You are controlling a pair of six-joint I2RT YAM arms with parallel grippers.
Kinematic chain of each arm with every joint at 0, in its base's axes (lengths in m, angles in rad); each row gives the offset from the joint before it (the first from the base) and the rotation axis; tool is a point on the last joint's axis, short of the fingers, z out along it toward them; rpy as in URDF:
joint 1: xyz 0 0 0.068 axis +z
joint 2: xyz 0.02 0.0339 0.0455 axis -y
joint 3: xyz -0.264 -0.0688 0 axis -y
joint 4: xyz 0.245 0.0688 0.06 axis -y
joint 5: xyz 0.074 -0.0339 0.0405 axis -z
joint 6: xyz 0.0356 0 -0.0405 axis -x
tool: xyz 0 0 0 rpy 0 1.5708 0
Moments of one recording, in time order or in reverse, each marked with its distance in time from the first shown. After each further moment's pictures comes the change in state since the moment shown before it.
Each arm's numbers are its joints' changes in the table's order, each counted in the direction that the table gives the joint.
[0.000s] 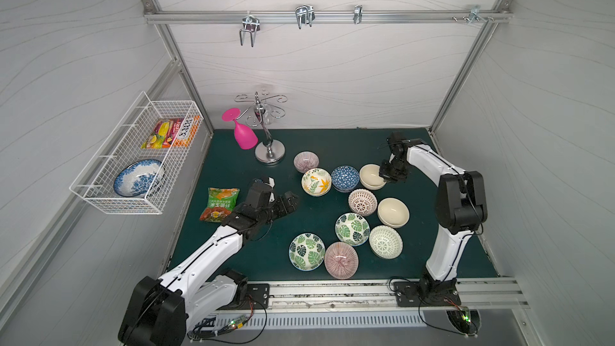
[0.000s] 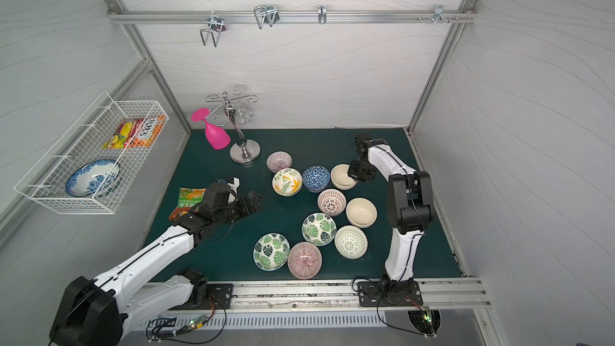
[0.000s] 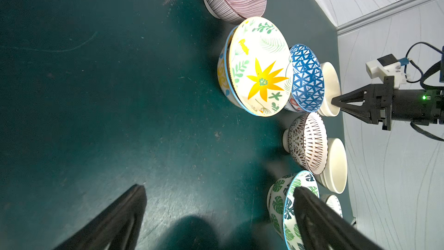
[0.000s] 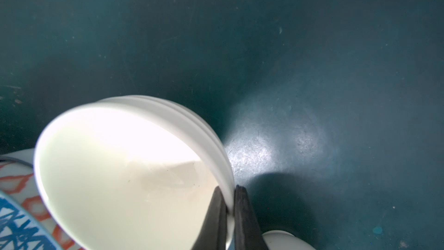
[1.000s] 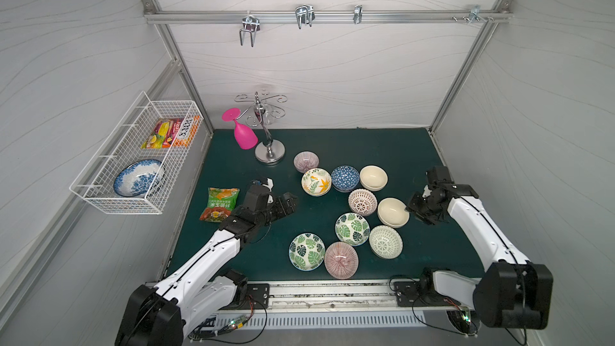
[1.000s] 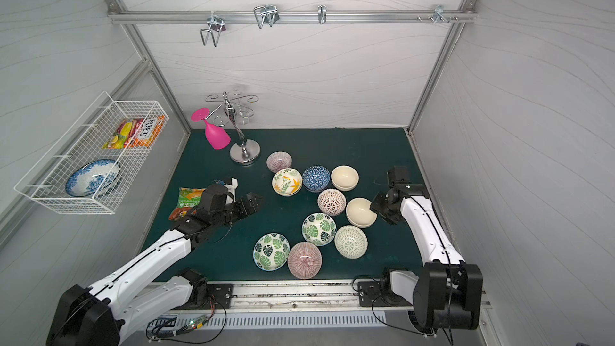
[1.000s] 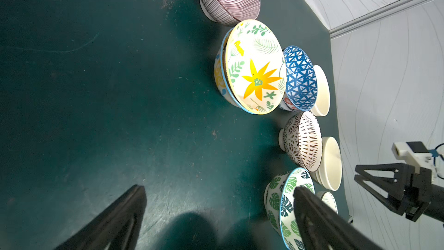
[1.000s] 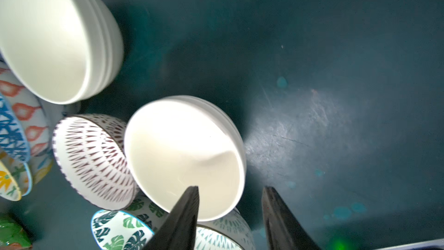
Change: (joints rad) left arm 0.000 0.059 -0.023 -0.001 0.000 0.004; right arm -0.179 0.747 -0.663 -0.020 -0.079 -0.076
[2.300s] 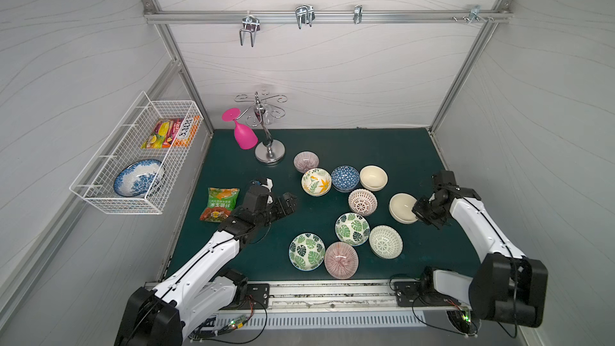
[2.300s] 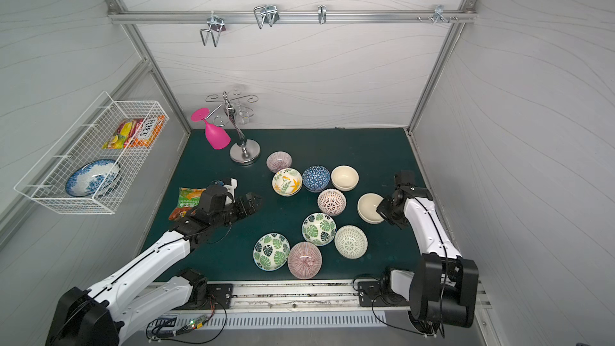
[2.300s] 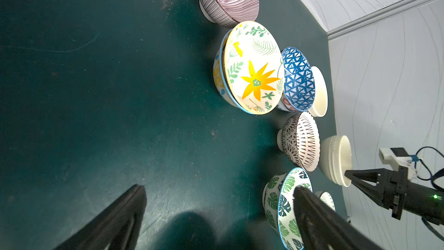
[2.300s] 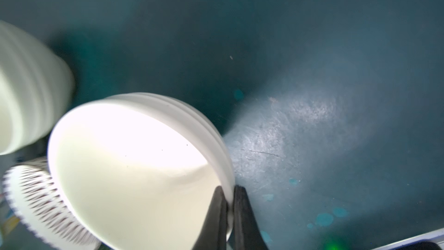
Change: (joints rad) left arm 0.000 0.005 -0.003 -0.002 0.000 0.007; right arm -0.096 -0.023 0.007 0.032 0.036 -0.007
